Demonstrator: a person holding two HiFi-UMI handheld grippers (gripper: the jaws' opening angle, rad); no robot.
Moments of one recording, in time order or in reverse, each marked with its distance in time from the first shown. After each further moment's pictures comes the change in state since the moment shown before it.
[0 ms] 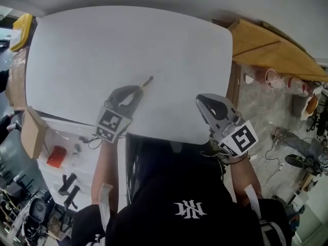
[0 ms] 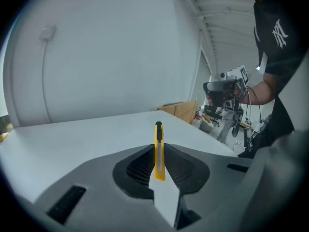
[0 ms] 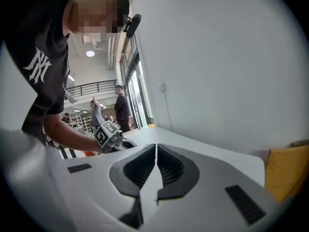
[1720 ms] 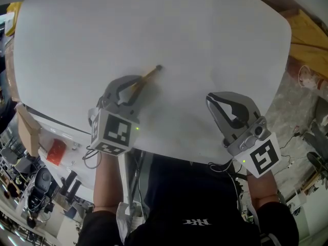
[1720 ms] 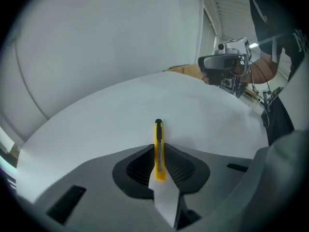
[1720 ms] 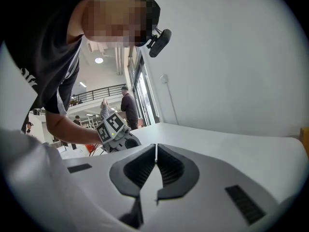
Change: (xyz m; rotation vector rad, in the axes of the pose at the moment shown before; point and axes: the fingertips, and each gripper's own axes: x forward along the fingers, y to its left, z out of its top) left arm 0.093 0.062 -0.091 0.127 0.410 0.087; right arm 0.098 -0.072 -0.100 0.014 -0.038 0.153
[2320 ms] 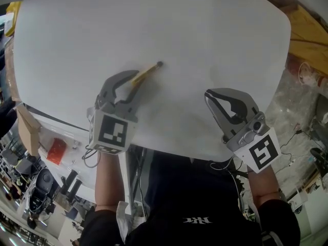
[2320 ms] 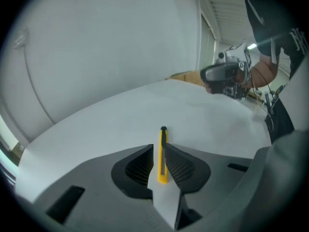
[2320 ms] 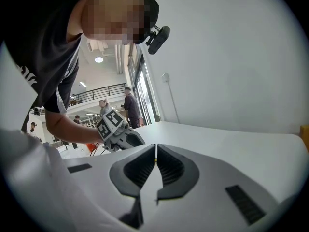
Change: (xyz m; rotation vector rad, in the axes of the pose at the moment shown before) left arm -0.013 0.006 0.012 -0.008 -0.121 0.057; right arm 0.000 0.008 -0.009 -0.013 0.006 0.008
